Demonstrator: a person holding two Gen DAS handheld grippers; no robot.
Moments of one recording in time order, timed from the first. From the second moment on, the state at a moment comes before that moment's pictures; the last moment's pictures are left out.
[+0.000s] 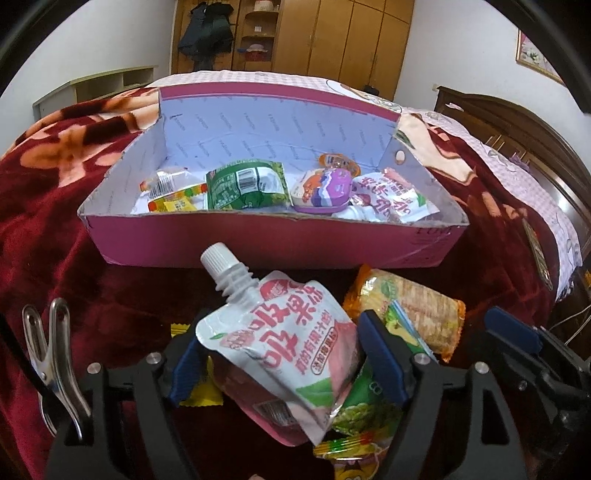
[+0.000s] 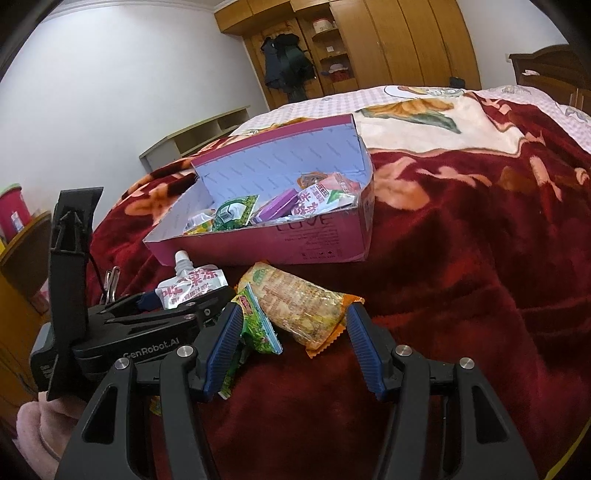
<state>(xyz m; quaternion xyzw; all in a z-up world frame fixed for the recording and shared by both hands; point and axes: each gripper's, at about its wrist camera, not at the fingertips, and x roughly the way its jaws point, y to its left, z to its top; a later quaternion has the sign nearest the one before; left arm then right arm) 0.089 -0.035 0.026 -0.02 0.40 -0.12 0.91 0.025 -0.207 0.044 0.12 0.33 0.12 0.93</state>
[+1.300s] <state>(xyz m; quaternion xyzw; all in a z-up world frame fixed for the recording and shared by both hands) 0.063 -0.016 0.040 -0.04 0.37 -0.12 0.92 0.012 -0.186 0.040 0.11 0.35 0.14 0.92</state>
